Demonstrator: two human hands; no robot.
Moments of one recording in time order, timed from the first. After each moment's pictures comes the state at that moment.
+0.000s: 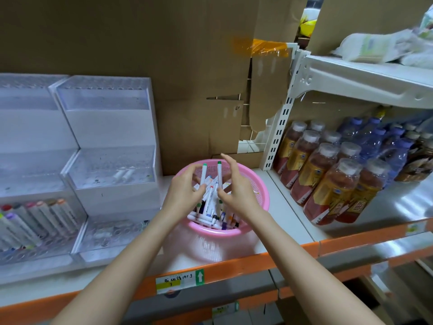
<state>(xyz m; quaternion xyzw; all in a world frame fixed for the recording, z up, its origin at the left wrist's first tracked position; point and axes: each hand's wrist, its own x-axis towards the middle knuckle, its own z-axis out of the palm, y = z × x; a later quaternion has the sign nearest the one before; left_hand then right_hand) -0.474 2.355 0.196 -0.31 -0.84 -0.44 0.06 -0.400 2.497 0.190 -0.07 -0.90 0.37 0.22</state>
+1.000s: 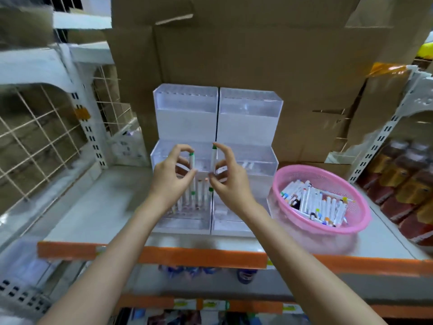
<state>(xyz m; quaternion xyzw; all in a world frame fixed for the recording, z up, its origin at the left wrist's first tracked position) -0.494 2.071 0.252 -0.23 -0.81 -0.50 0.17 -0.457 2.232 0.241 0.09 -0.85 0.45 0.27</state>
